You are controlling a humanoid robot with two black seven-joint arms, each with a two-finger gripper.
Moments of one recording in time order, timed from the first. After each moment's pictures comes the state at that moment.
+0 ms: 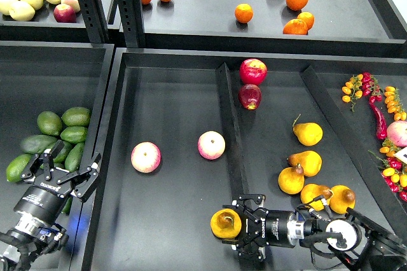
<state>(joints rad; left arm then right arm) 0.20 0.00 -1.54 -1.13 -0.35 -0.49 0.49 0.34 -0.21 0.60 0.74 -0.06 0.58 -0.49</state>
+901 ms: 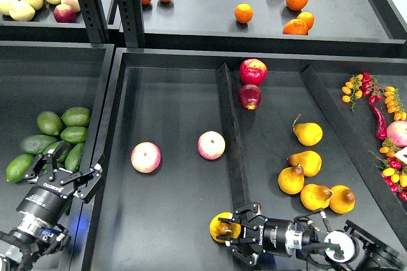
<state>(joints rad) 0.20 0.00 -1.52 -1.14 -0.35 -0.49 0.49 0.27 -0.17 0.67 0.71 -0.06 0.58 -0.49</state>
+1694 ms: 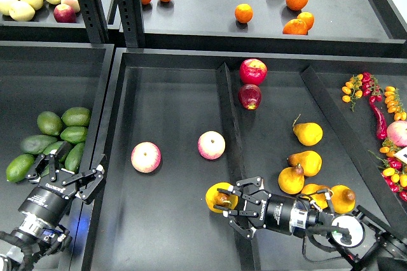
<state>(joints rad) 0.20 0.00 -1.51 -1.14 -0.34 -0.49 0.49 0.27 -0.39 0.81 1.05 0.08 0.58 -0.49</state>
